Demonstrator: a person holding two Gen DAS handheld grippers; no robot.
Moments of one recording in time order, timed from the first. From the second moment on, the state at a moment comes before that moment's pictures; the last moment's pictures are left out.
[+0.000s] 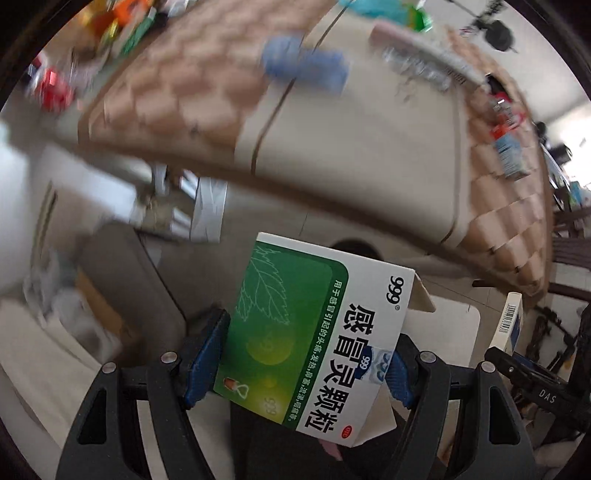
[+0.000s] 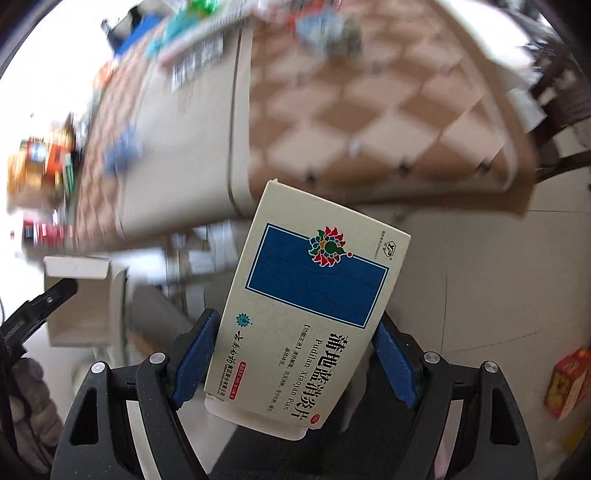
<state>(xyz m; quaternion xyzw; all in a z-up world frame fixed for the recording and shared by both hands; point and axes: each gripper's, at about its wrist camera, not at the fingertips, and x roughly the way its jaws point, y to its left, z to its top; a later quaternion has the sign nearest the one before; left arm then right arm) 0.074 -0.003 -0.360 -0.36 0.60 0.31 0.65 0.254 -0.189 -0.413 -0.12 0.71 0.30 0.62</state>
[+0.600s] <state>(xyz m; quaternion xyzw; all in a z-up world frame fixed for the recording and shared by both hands) 0.151 -0.015 -0.728 -0.40 0.67 0.26 0.57 0.290 -0.204 -0.764 -0.18 0.74 0.27 0.59</state>
